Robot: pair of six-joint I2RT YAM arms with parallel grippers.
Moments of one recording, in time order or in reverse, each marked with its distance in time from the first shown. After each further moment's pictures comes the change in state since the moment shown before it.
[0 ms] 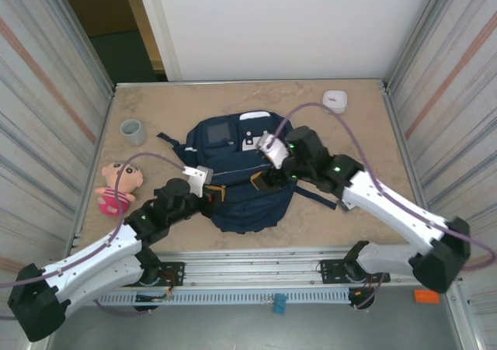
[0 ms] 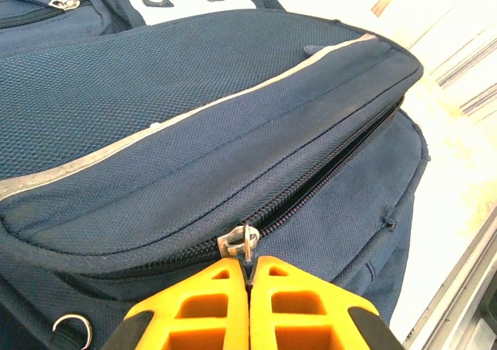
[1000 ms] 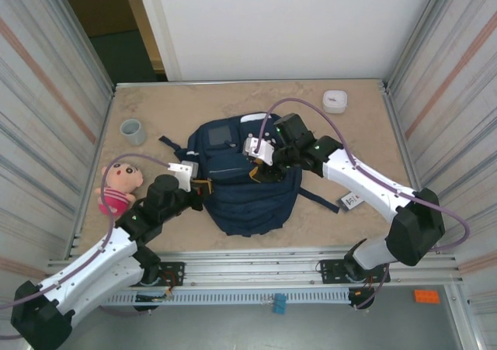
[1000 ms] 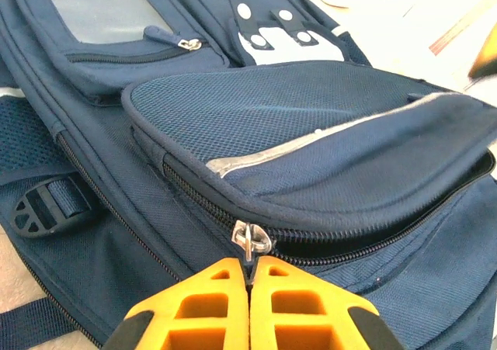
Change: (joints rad) left arm 0.148 -0.071 -0.001 -0.081 -0.021 0.011; right arm -0.101 0.199 0.122 -0.064 -0.217 -0.426
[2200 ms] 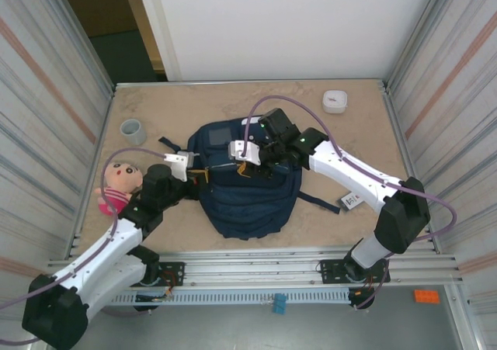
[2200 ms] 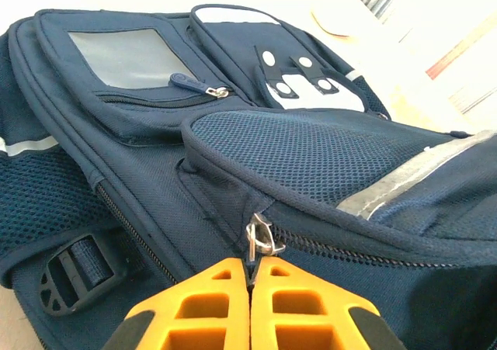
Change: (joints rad) left arm 0.196 0.139 0.005 0.169 0.169 0.089; right arm 0.055 0.112 0.157 -0.083 -0.051 -0.165
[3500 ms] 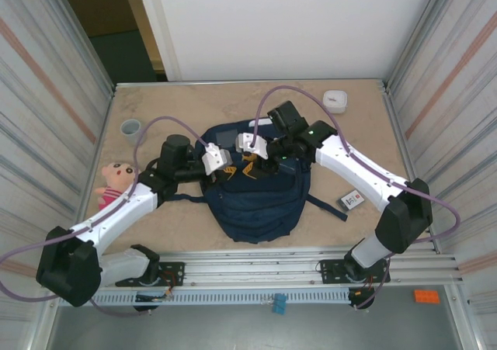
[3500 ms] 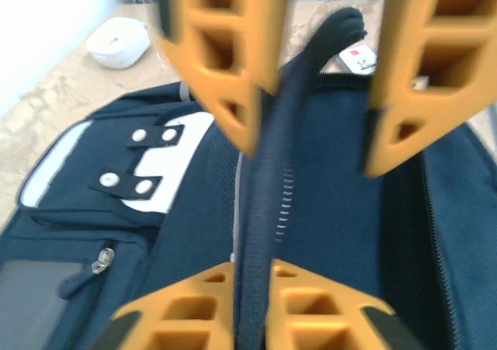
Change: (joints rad) left arm -0.051 0.324 0.307 -0.063 0.422 0.856; right arm -0.072 -0.014 0.038 -0.079 -0.122 0.040
